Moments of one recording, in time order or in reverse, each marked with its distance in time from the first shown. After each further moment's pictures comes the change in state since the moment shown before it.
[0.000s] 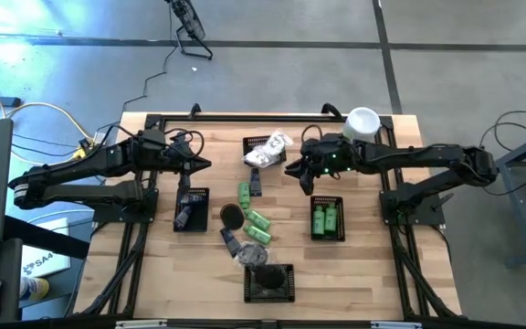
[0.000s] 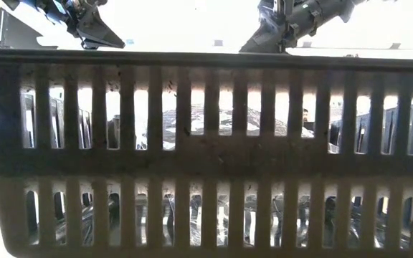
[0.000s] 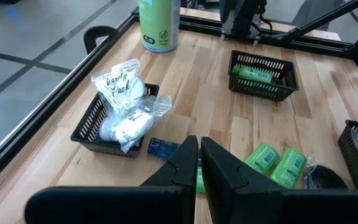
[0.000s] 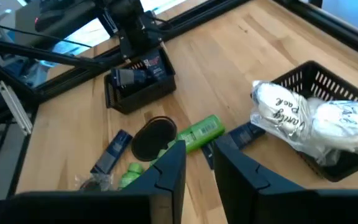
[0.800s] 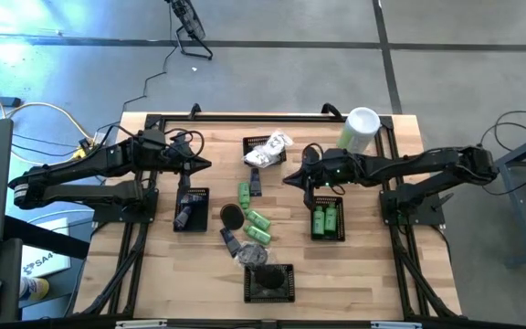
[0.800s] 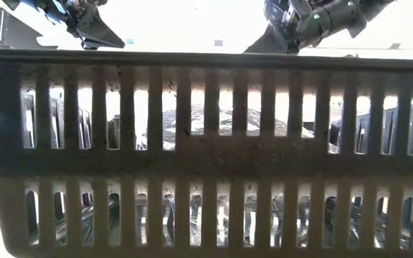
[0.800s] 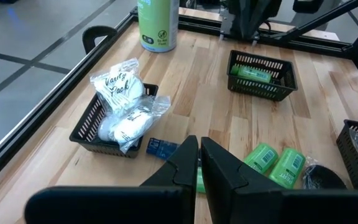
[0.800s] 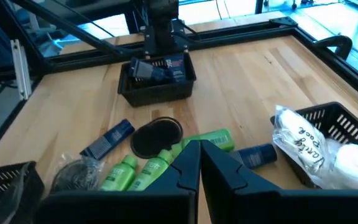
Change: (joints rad) left arm 0.000 0.000 0.000 0.000 0.004 0.000; right arm 0.089 0.002 -0.163 0.275 0.042 -0.230
